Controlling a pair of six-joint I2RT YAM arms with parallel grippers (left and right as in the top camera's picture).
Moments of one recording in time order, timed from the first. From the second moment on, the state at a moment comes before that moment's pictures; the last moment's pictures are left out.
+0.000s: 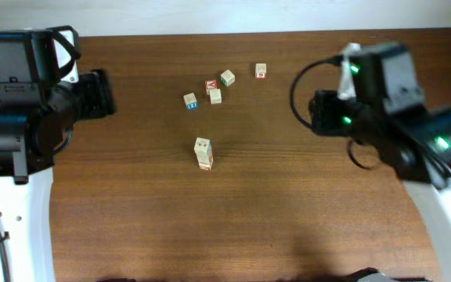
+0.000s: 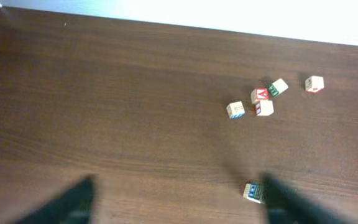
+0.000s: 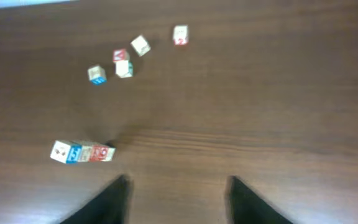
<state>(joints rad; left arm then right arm) -0.01 1.45 1.98 -1.32 -0.06 -0.12 0.34 1.38 1.83 -1.32 0.07 0.33</state>
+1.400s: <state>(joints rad) -0.01 1.45 1.98 -1.33 -0.06 -0.13 -0.02 0.58 0.95 -0.55 0.01 0.03</state>
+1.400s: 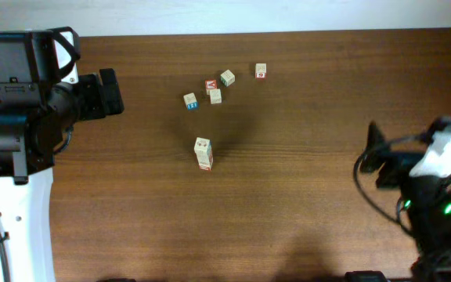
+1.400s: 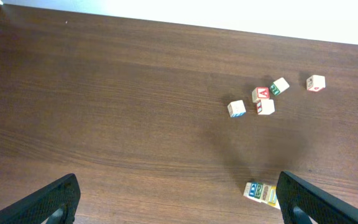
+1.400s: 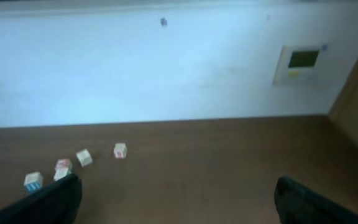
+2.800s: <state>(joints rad) -0.01 1.45 1.98 -1.33 -0.06 -0.13 -0.04 0.01 0.01 -0.07 -0.08 0.00</state>
